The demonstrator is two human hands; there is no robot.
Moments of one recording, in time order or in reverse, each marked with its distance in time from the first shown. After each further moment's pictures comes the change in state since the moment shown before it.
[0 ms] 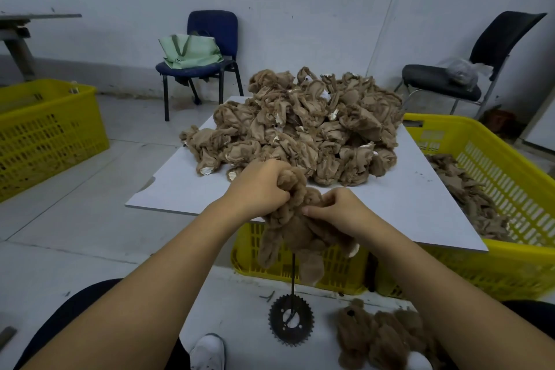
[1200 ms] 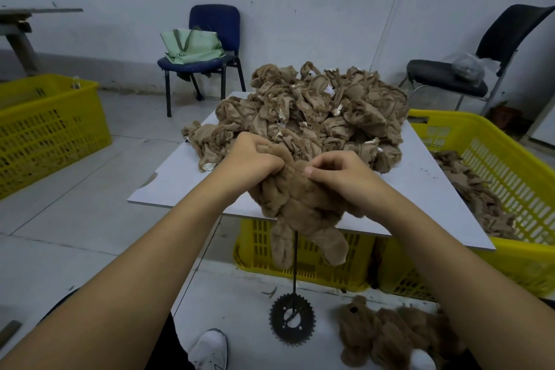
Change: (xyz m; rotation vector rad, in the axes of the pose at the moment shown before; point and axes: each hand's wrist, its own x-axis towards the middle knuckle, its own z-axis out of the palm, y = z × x) left_hand 0.000 -0.001 -0.029 -0.659 0.124 -0.198; right_hand -0.006 -0.045 -0.021 0.242 -0.044 -0.271
